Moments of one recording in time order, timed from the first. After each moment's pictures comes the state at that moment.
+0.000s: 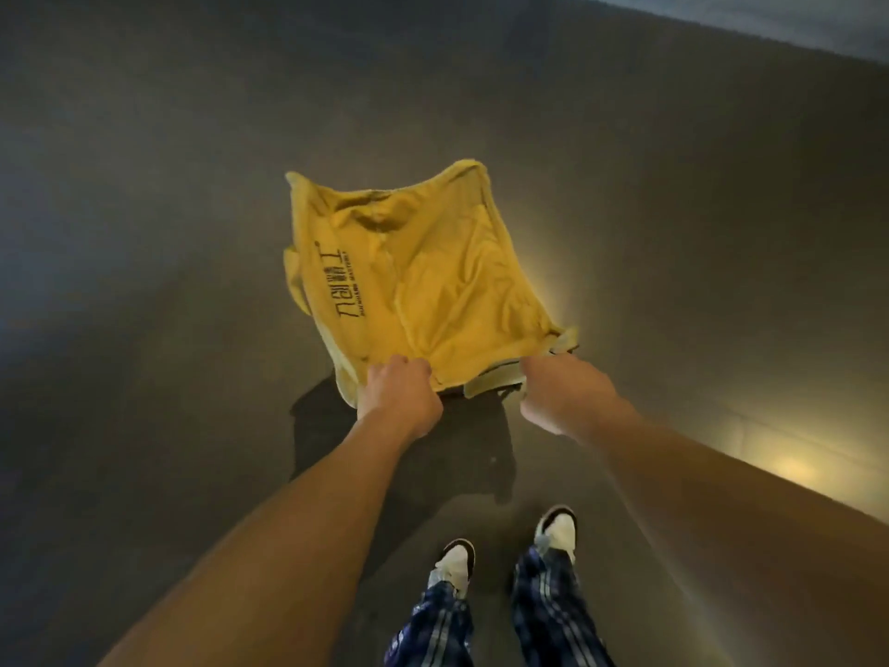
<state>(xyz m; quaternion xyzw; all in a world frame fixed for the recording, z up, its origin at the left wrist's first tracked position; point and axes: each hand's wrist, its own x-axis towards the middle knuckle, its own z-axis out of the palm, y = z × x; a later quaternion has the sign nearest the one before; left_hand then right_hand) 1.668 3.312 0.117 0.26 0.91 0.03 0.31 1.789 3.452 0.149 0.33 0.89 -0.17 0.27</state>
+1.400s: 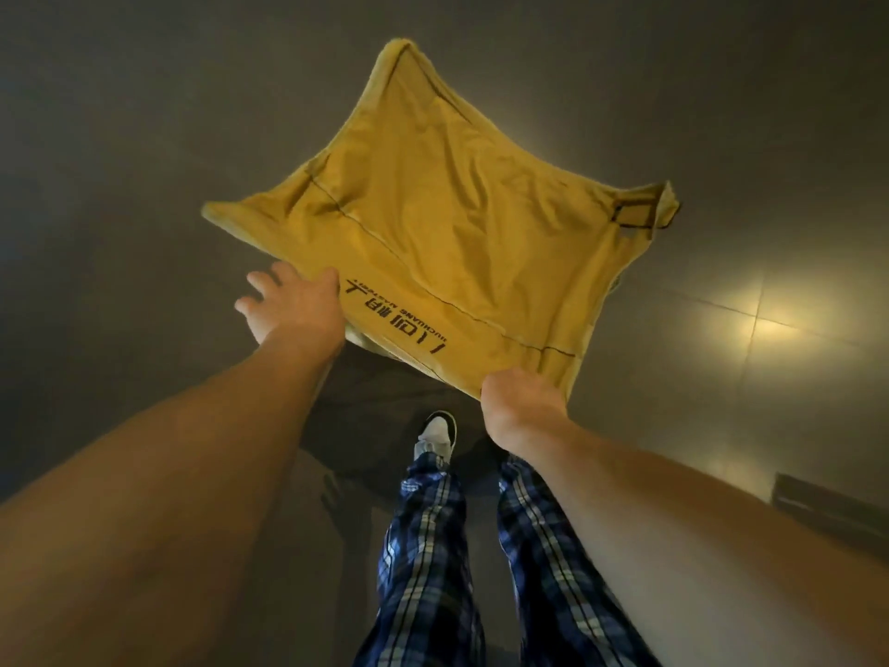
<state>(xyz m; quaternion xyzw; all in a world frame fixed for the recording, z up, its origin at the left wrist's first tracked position) 1.539 3.374 0.026 0.23 0.91 -0.24 0.26 1.741 3.466 0.011 0.33 0.82 -0.22 0.42</state>
